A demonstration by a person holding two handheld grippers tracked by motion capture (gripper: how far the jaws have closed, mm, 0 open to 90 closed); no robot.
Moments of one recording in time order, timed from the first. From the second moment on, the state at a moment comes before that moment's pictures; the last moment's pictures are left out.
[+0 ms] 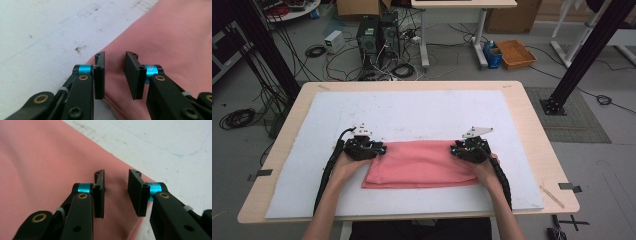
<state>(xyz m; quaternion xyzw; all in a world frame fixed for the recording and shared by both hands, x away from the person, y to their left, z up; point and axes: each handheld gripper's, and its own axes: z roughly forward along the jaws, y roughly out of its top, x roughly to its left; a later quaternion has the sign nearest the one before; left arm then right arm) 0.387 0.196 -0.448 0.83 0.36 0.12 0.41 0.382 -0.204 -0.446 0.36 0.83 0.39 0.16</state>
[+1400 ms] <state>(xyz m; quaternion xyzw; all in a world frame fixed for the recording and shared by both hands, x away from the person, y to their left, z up) 0.295 0.234 -0.445 0.84 0.32 0.13 0.41 0.307 -0.253 -0.438 0.37 0.80 0.44 0.16</state>
